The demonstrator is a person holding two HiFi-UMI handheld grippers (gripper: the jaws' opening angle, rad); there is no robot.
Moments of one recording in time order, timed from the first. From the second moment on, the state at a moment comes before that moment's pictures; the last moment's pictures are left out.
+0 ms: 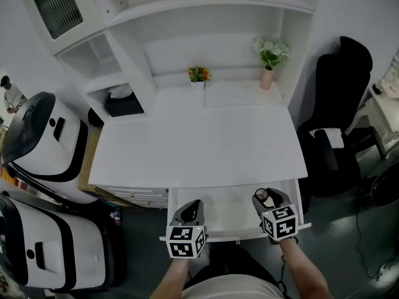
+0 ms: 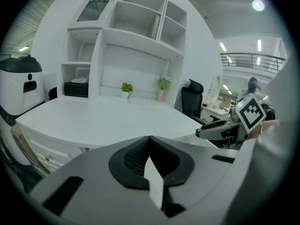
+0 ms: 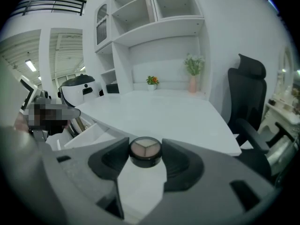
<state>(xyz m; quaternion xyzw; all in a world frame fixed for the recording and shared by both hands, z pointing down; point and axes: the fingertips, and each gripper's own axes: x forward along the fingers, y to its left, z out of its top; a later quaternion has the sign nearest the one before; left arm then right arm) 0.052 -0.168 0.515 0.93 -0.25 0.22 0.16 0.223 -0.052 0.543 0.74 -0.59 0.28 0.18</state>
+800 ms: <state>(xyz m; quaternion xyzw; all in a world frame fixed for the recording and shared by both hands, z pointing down) 0.059 -0.131 0.516 0.95 -0.18 0.23 0.14 0.184 0.002 0.544 0.76 -0.56 0.29 0.16</state>
